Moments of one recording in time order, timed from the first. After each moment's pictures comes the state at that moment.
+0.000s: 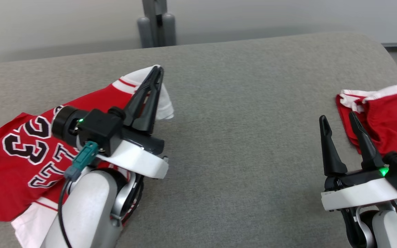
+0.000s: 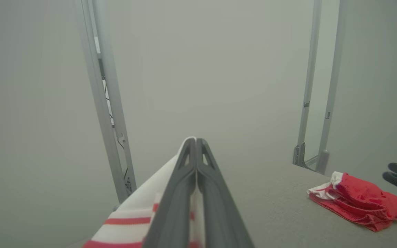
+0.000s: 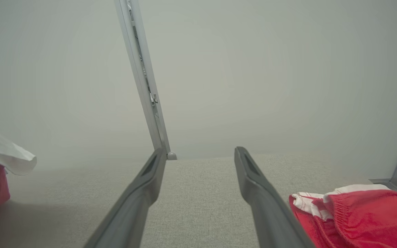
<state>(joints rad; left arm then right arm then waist) -0.38 0.15 -0.35 -0.08 -0.25 0.04 -0.03 -0.15 -0.05 0.05 0.01 0.23 0.13 -0.16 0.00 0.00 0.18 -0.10</state>
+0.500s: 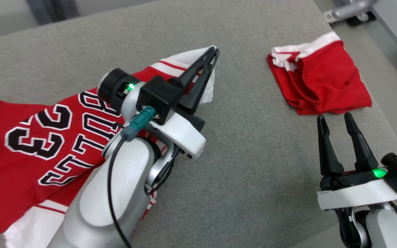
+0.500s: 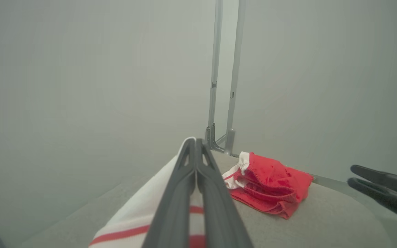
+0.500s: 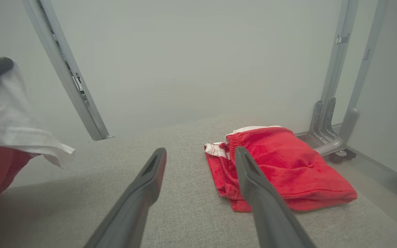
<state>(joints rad) -0.64 0.07 -0.52 0.13 -0.23 -0.04 -0.02 -0.18 -0.05 0.08 0.08 0.33 0.13 -0.25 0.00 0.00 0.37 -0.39</state>
